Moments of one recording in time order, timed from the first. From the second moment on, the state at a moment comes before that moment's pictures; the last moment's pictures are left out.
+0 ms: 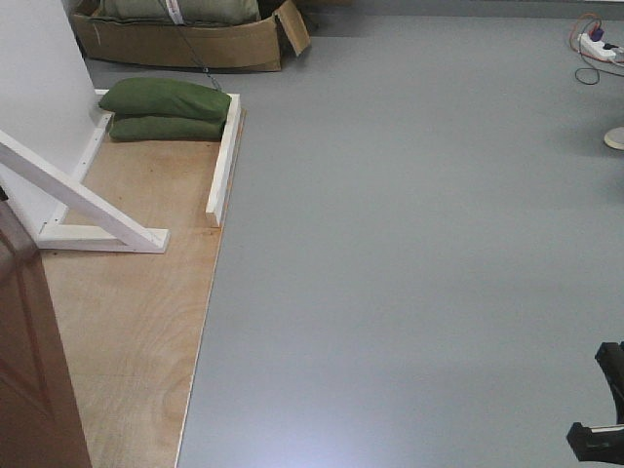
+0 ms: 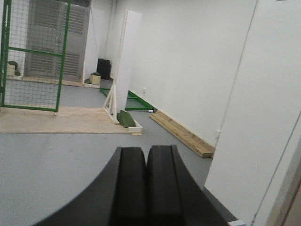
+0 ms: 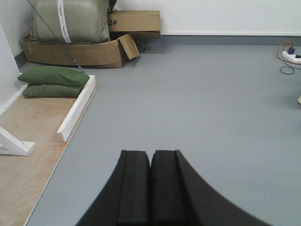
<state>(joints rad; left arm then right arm) 0.91 1.05 -1.16 1.29 0.21 -1.56 0.04 -0.01 0.03 0.07 0.37 -0.05</state>
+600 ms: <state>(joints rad) 0.66 1.06 -1.16 0.91 0.15 -1.56 0.04 -0.01 0.03 0.07 0.37 -0.05</state>
